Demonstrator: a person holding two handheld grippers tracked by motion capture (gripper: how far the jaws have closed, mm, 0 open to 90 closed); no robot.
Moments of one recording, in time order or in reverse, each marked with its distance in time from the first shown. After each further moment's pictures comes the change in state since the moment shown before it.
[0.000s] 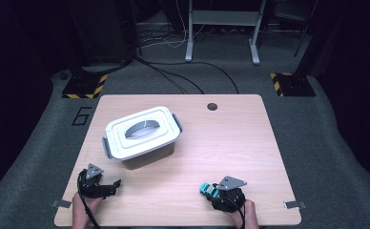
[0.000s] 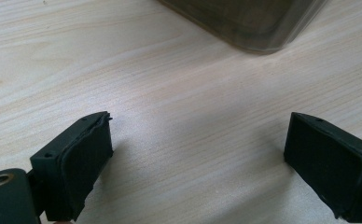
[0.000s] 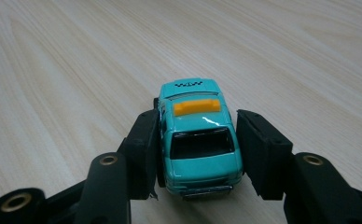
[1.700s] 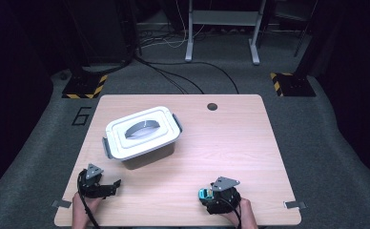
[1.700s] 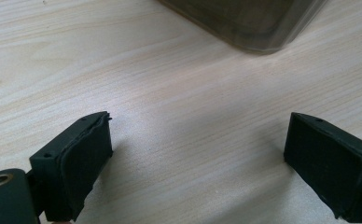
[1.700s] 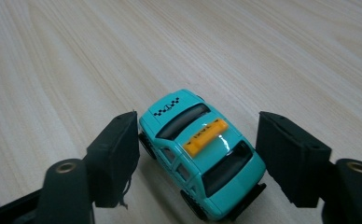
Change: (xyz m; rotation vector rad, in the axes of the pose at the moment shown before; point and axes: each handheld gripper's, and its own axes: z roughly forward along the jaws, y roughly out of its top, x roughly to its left) left arm 0.000 0.000 0.000 -0.001 0.000 0.002; right arm 0.009 0.010 0.007 0.047 0.036 -0.075
